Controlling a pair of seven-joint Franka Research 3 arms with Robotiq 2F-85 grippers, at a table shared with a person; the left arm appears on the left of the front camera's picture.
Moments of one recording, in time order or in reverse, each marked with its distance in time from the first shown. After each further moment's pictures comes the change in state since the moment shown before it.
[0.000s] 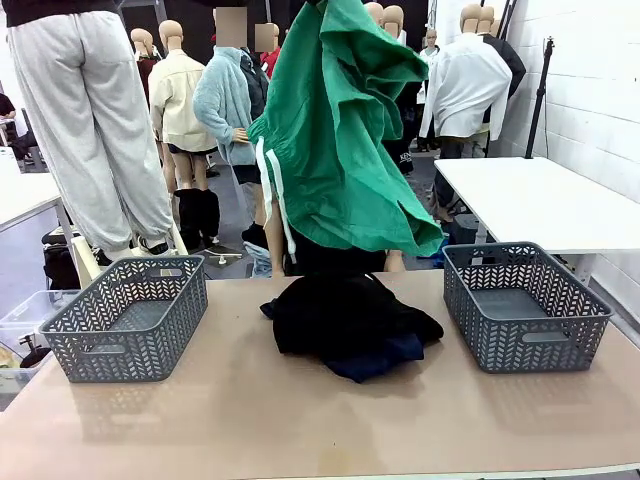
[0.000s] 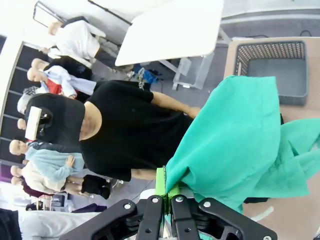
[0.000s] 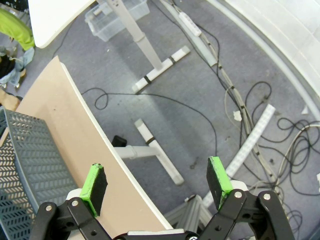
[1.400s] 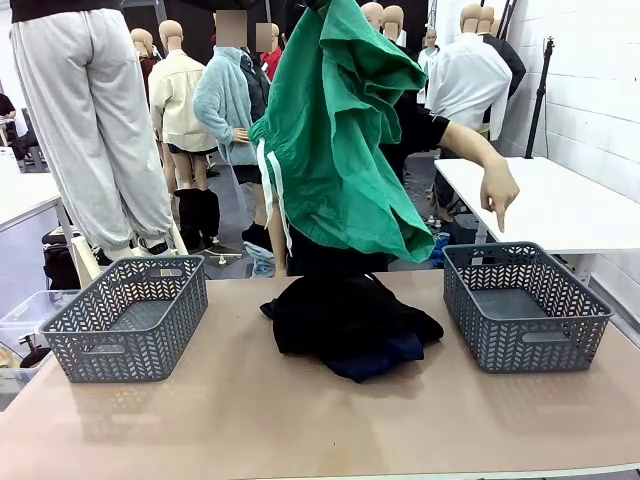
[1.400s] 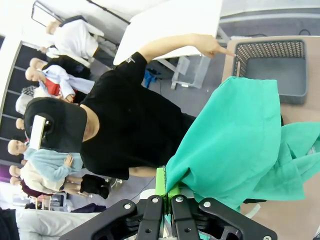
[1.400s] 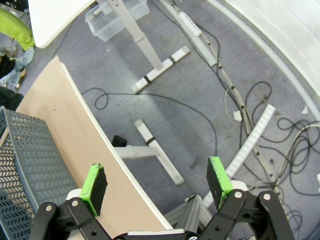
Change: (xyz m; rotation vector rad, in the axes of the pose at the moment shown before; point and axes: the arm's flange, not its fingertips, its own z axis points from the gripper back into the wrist) left arm -0.001 -0.001 -0.004 -0.005 0.003 0.000; right arm 0.000 0.000 0.000 0.000 0.000 0.000
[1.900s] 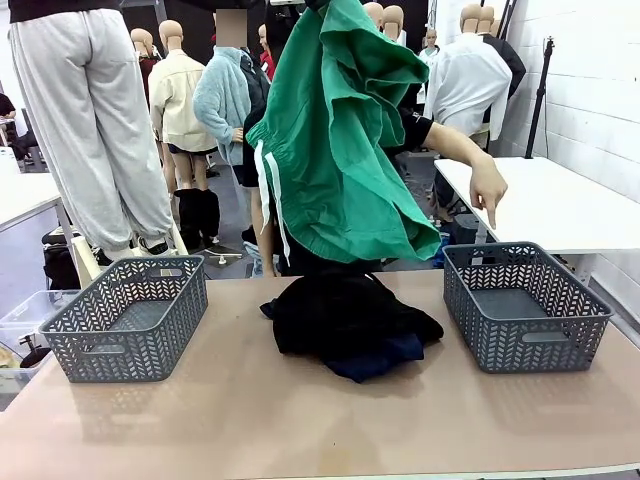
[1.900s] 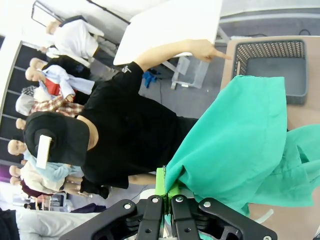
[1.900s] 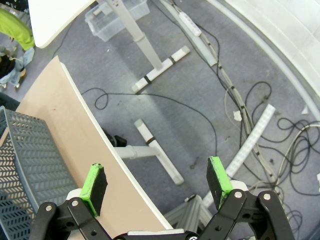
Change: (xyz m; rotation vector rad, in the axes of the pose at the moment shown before) left arm 0.000 0.000 0.000 0.000 0.000 0.000; right arm 0.000 0.000 0.000 0.000 0.000 0.000
